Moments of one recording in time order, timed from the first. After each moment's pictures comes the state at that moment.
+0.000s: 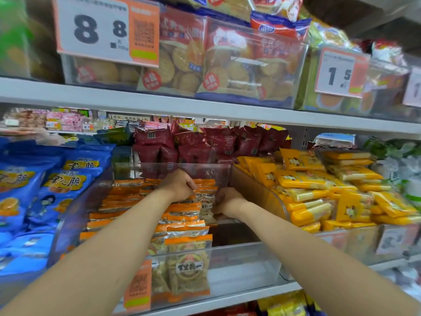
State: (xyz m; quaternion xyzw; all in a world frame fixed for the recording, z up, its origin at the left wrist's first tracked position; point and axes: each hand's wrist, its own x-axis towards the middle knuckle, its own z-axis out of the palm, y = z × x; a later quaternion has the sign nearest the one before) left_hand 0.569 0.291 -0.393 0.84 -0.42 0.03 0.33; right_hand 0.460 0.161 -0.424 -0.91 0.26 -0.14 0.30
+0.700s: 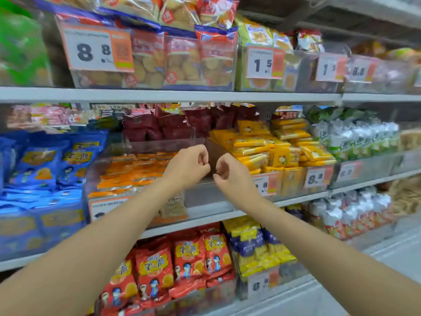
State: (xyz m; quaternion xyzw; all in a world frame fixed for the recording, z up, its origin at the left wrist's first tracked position) left_hand 0.386 0.344 -0.375 0.77 -0.52 0.12 0.35; right_hand 0.267 0.248 -0.416 -0.86 0.13 -0.43 0.23
